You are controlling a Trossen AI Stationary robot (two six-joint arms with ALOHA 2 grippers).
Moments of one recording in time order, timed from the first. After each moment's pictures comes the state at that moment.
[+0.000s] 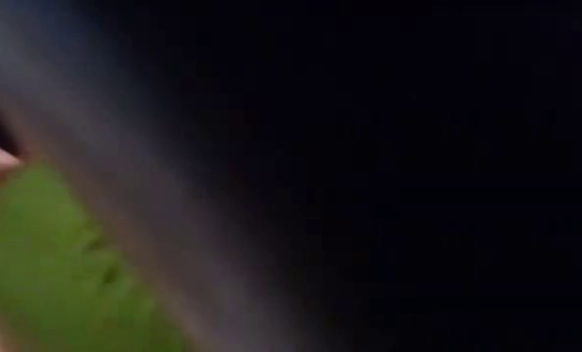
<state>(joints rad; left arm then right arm) 0.64 2.42 2.01 -0.41 0.19 0.29 0.45 0.90 0.44 0.55 0.39 -0.07</state>
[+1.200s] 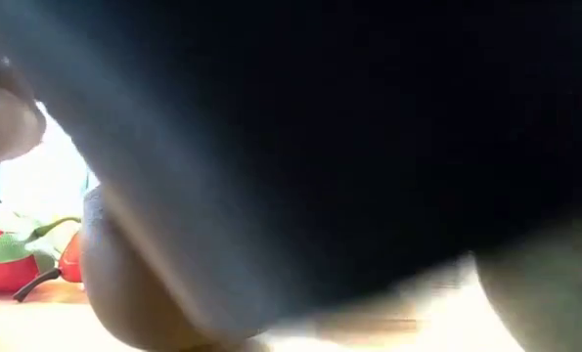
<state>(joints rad) 0.64 2.41 2.01 -0.47 0.19 0.28 0.45 0.90 0.44 0.56 0.39 -0.07</state>
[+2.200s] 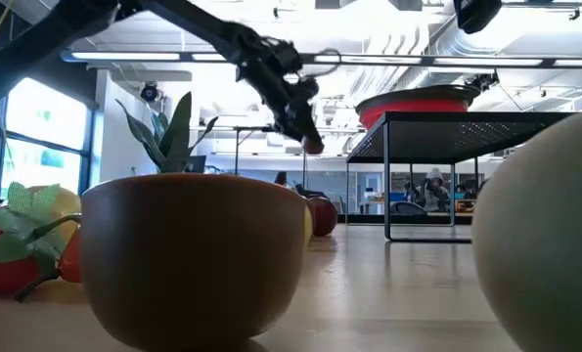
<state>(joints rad) 0.64 2.10 2.01 -0.66 0.25 0.29 0.46 0.90 0.44 0.52 0.33 0.04</state>
